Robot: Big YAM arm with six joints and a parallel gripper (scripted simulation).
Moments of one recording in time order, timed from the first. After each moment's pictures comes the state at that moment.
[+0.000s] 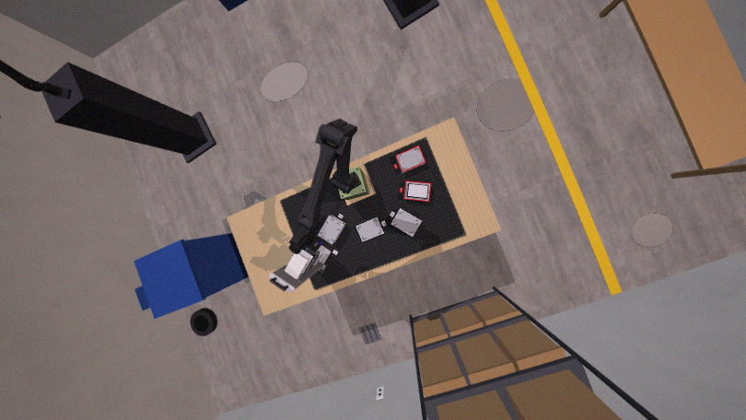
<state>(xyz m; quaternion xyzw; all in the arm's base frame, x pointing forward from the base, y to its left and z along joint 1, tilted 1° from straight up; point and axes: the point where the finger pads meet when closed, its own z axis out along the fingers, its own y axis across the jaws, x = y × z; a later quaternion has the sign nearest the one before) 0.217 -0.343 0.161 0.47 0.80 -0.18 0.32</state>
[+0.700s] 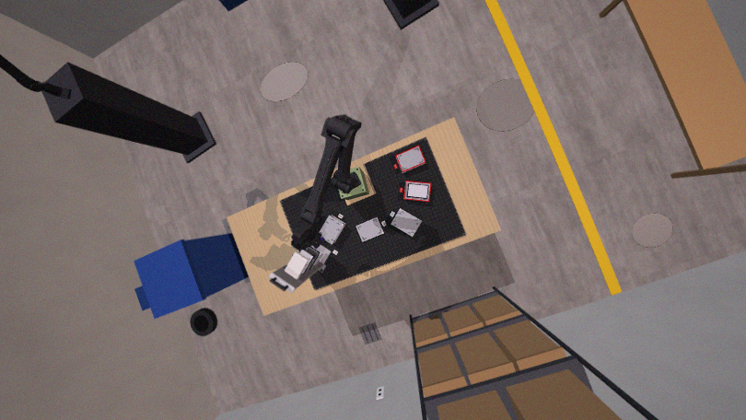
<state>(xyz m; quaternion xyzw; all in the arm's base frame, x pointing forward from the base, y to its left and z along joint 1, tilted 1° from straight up) 0.205 -0.324 0.168 0.46 0.80 -0.18 0.33</state>
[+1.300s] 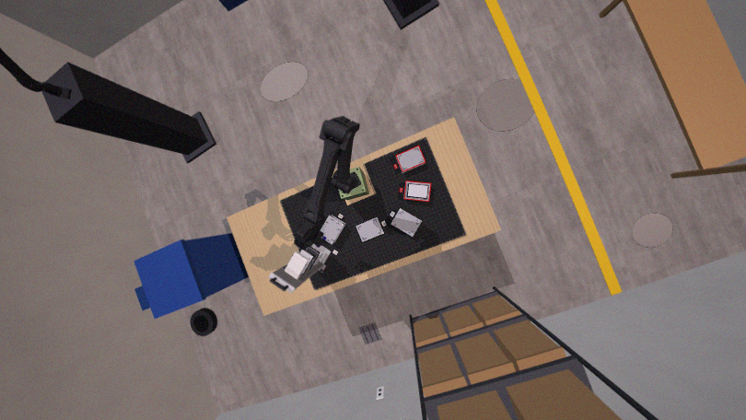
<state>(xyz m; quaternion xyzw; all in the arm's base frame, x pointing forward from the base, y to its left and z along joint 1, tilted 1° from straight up) 0.205 -0.322 0.141 0.46 0.80 -0.18 0.33</state>
